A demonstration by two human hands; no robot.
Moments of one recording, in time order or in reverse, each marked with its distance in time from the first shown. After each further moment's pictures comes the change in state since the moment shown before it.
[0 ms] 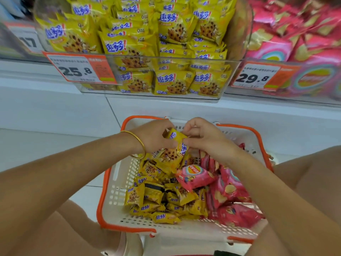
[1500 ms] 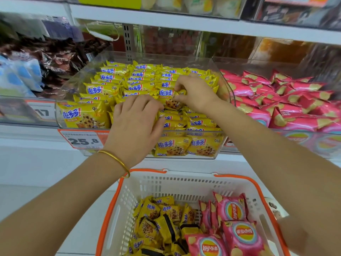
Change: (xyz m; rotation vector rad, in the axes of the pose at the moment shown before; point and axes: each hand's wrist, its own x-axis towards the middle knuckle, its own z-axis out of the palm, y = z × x) left_hand 0.005 0.018 -0.101 0.449 1.030 0.306; right_hand 0.122 -0.186 -0.052 -1.107 0.457 -0.396
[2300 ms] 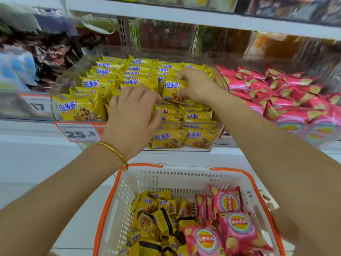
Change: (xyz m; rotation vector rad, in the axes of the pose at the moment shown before) left_hand 0.000 0.005 -0.006 -0.036 -0.017 -0.039; right_hand -0.008 -0.004 -0.018 0.044 -0.065 0.126
